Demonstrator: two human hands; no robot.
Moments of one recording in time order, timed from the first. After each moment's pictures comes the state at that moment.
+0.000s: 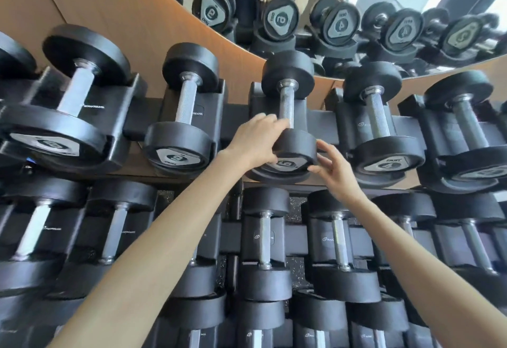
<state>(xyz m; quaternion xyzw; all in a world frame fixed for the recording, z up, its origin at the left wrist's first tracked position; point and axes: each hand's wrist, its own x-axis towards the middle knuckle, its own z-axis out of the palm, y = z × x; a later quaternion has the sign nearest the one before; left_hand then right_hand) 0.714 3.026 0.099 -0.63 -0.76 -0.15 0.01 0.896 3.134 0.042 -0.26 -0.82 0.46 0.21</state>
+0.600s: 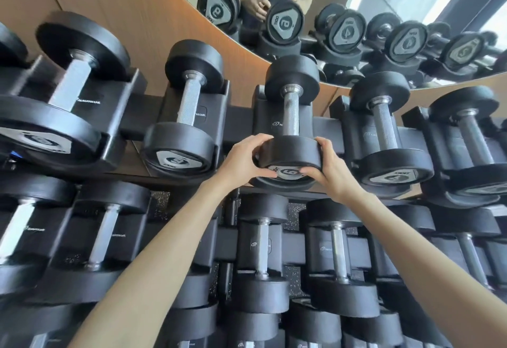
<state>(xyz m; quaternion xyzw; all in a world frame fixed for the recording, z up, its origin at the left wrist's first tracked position) 0.690 3.006 0.030 -0.50 -0.71 -0.45 -0.20 0.867 3.137 0.059 -0.22 -0.92 0.28 0.16</state>
